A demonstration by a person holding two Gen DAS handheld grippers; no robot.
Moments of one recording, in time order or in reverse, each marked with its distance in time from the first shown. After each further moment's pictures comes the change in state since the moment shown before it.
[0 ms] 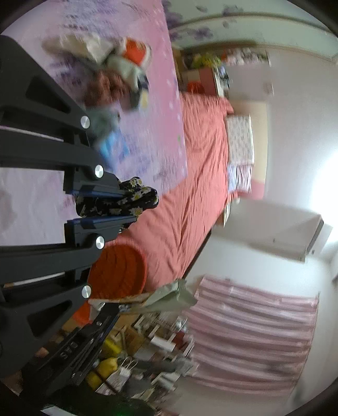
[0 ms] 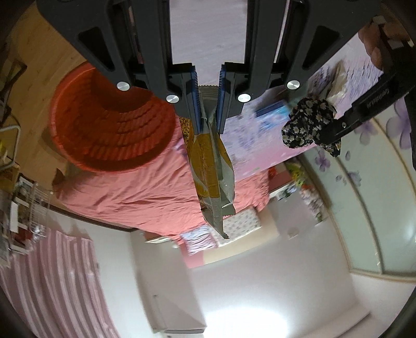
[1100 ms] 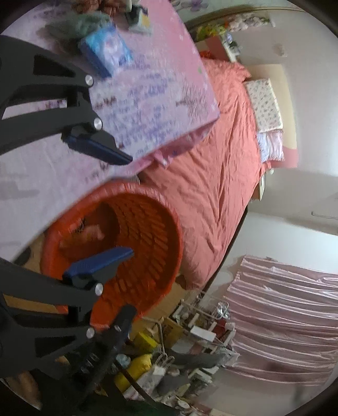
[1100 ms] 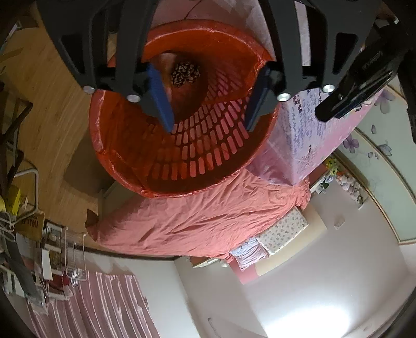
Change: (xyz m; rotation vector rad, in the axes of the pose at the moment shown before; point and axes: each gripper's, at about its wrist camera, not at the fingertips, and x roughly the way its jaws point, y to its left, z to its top) left arm 0.135 -0.074 -0.024 0.110 0.190 -0.033; right arm 0.044 -0.113 -0.001 0.188 0.097 -0.127
